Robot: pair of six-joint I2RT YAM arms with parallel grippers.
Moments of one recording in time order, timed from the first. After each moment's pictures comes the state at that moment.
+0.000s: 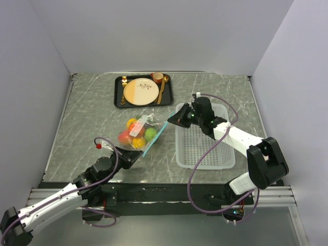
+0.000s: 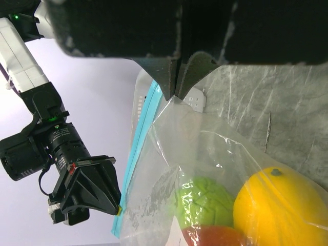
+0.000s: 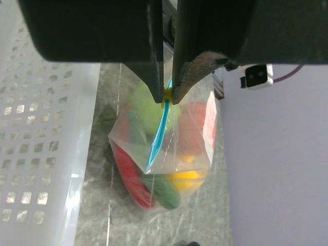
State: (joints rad) left arm -0.89 0.34 0.05 0.08 -0.28 -1.49; right arm 0.47 1.46 0.87 0.06 -0.35 0.99
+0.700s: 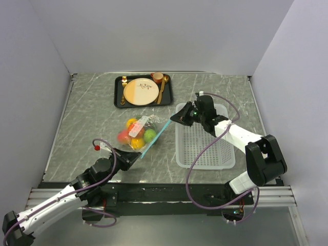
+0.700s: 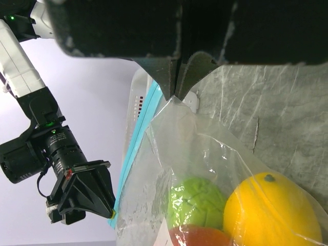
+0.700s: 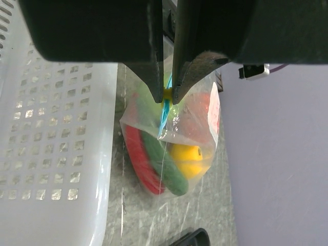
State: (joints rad) left arm -0.89 0.25 0.05 -0.04 -0.29 -1.51; right arm 0.41 1.50 0.88 0.07 -0.38 0.99
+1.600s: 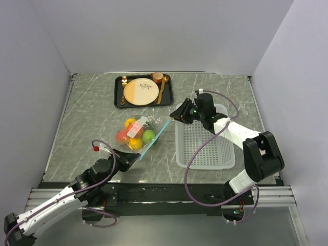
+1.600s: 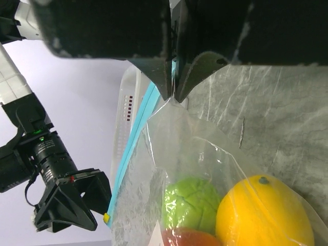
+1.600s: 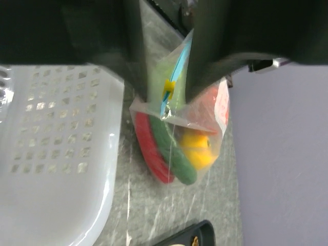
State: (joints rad) left arm -0.89 0.19 0.05 -0.12 -0.30 -1.49; right arm 0.40 1.54 0.92 0.08 -0.39 0.93
